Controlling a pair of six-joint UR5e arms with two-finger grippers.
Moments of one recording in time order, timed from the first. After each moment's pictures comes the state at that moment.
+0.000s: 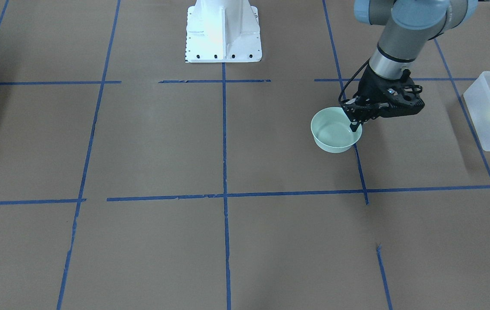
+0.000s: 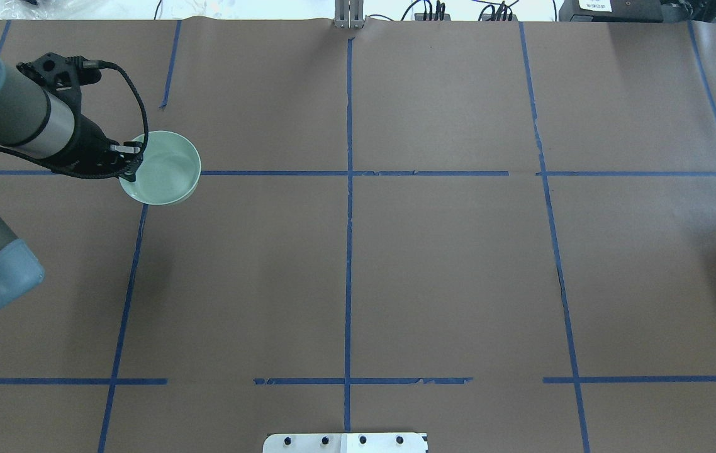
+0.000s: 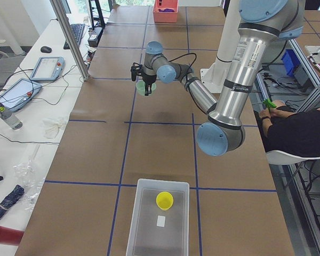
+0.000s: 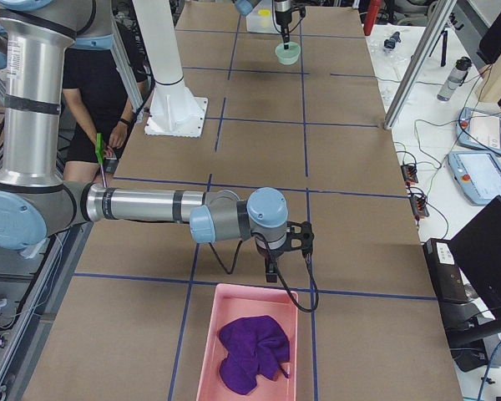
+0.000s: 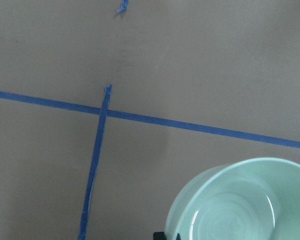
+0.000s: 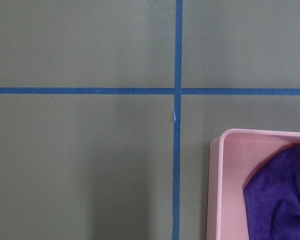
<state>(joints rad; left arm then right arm) -0.89 -1.86 -1.98 -1.61 -2.03 -1.03 1.55 -1.72 1.72 -1.40 2.40 0.14</state>
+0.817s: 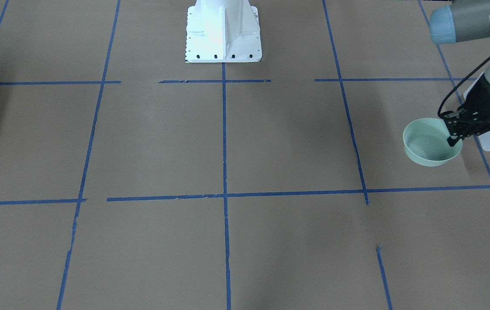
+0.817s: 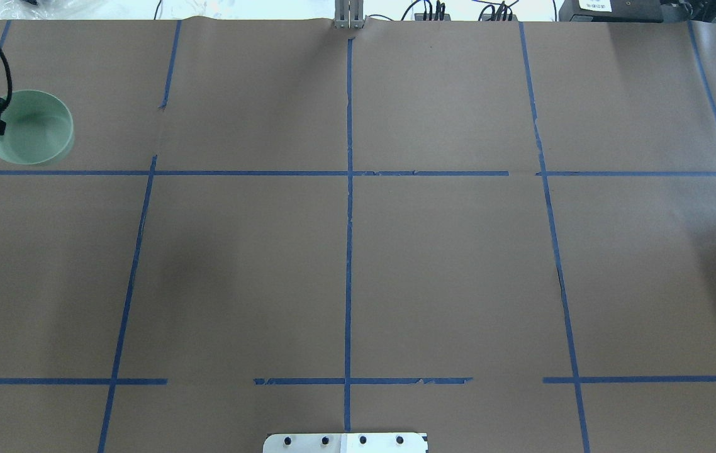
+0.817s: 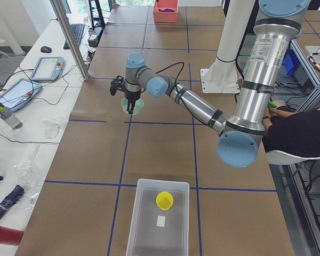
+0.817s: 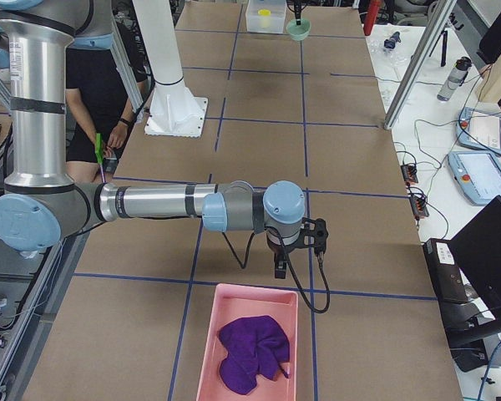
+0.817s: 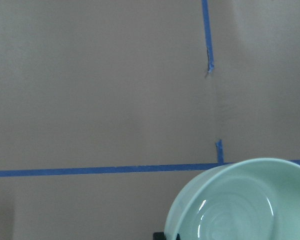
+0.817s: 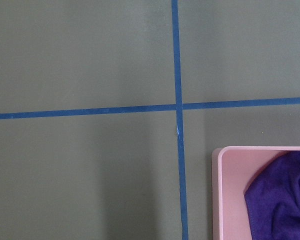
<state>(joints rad) -1.21 -1.74 -1.87 -1.62 -2.14 -0.50 1.60 -1.63 1.72 -1.57 2.43 0.10</state>
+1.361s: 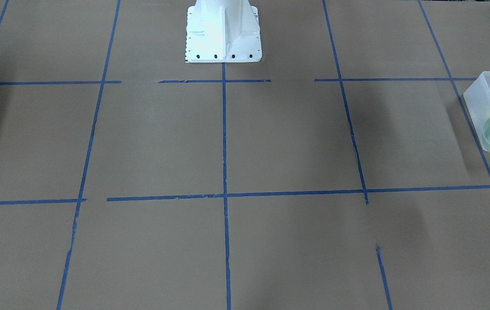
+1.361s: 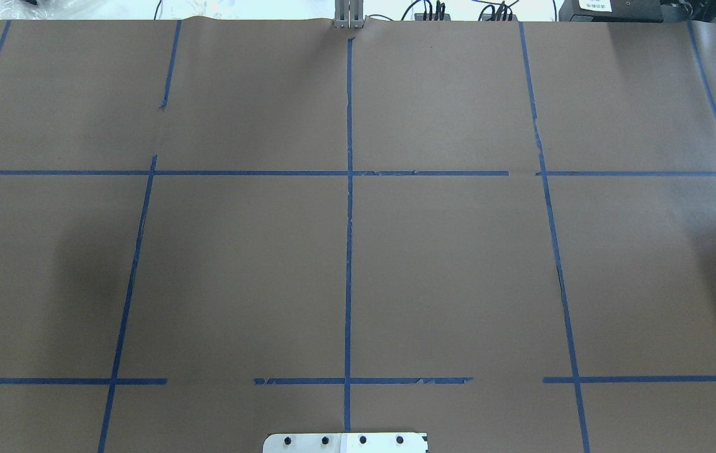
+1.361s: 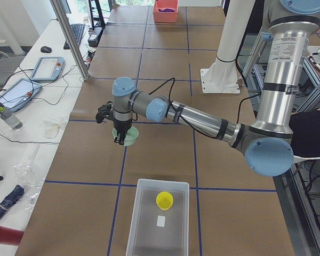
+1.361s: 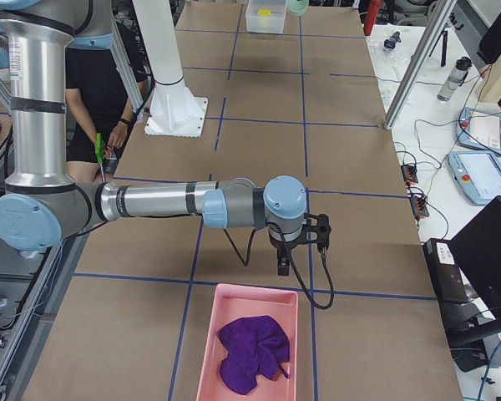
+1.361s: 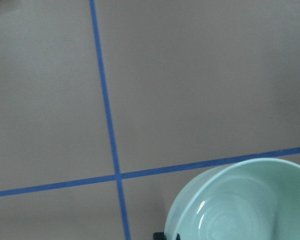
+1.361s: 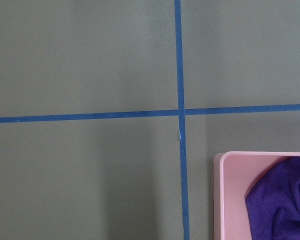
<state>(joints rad) -1.44 -1.63 -1.75 -1.62 -2.15 -0.08 1.61 -1.63 1.73 -1.57 2.43 0.10</state>
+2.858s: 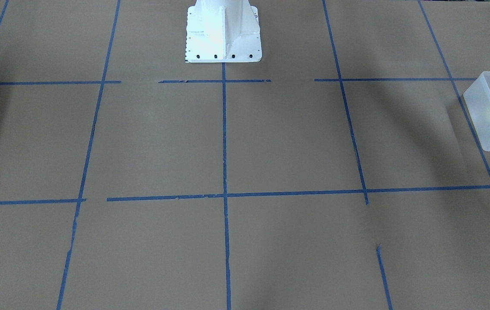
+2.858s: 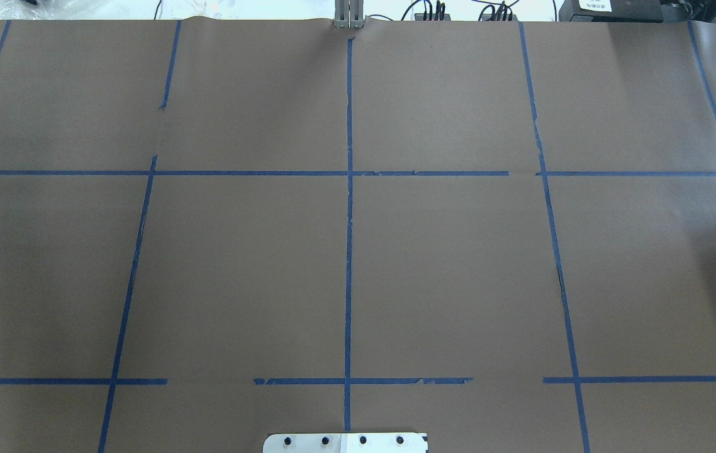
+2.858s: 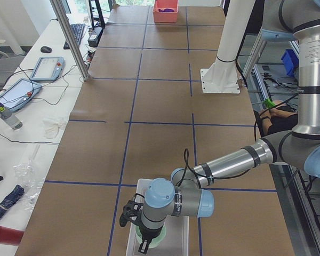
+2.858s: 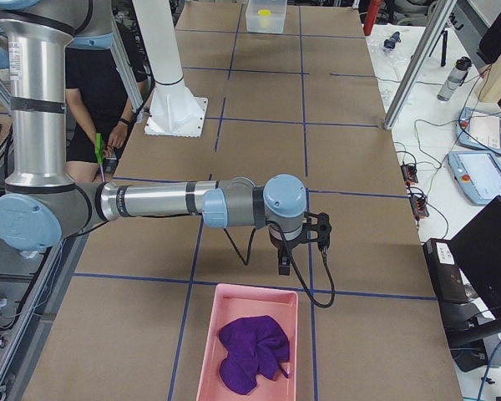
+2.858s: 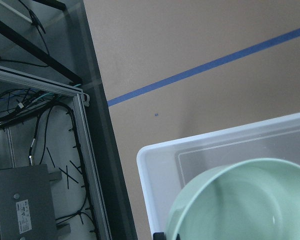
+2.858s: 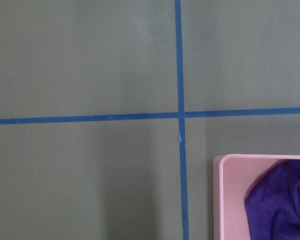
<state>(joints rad) -1.73 -1.45 -1.32 -2.06 -2.04 0.34 1.61 -1.63 1.73 -1.56 2.43 0.10</state>
